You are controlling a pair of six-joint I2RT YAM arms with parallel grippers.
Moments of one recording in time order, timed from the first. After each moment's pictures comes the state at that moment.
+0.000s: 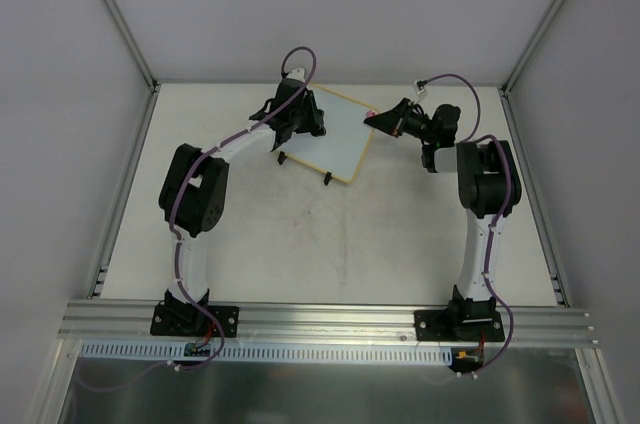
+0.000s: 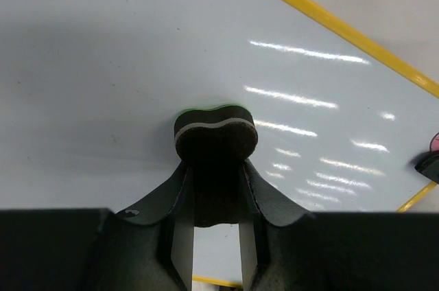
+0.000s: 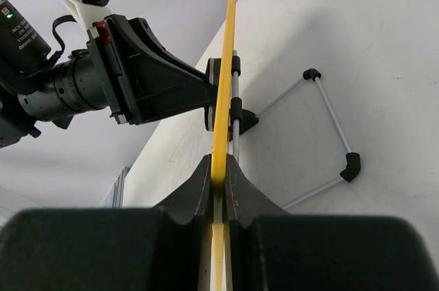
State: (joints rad) left arm -0.48 2.06 1.57 -0.08 0.00 -0.52; right arm 0.11 2.21 1.23 1.11 -1.00 1.00
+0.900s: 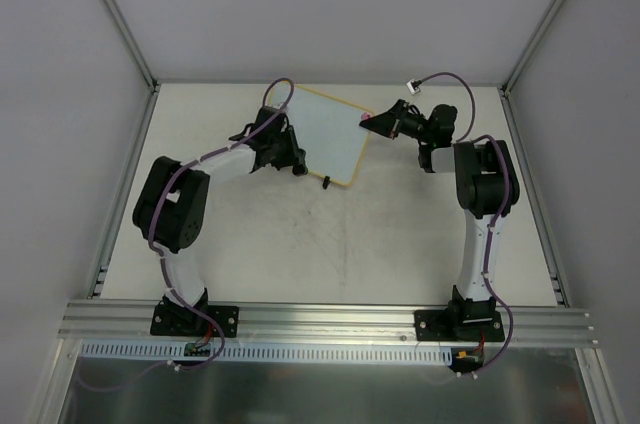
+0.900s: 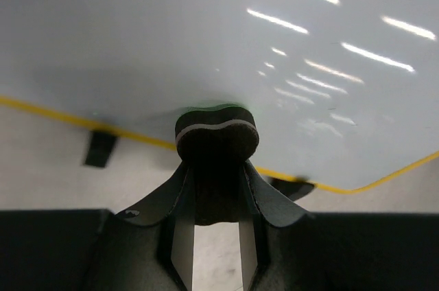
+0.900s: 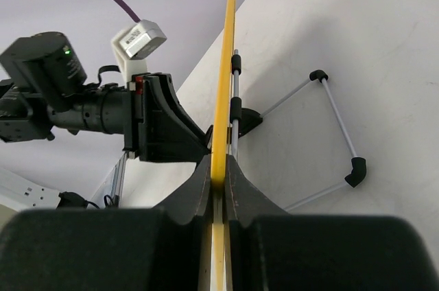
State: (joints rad) left arm -0.44 1.88 1.25 -0.14 0.09 -0.57; right arm 0.12 2.21 1.23 1.15 -1.04 0.98
